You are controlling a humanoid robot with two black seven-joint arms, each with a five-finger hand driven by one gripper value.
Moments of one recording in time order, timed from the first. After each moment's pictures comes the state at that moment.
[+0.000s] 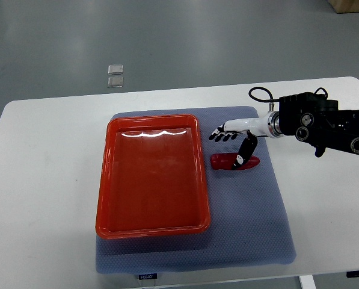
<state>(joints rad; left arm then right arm) -0.04 0.00 0.07 -0.21 0.13 0.04 -0.03 1.20 -0.45 -0.12 1.12 -0.93 0.23 -0.08</state>
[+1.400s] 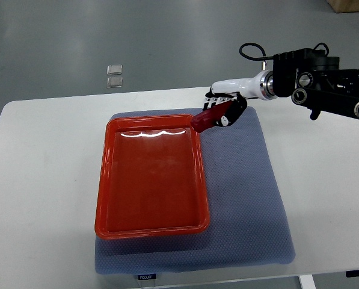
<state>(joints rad) -0.04 0.00 0.07 -0.21 0.13 0.04 -0.03 1.43 -0.42 -0.14 1.14 -0.89 0.25 -0.09</state>
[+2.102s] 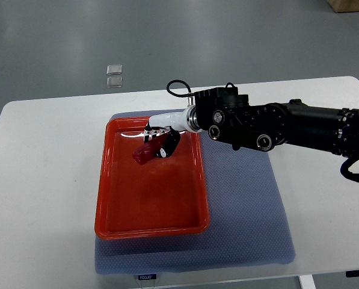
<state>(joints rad) -0.04 0.00 0.07 -0.21 0.13 0.04 -0.03 1.33 0.00 -0.17 0.84 -0.87 0.20 -0.09</state>
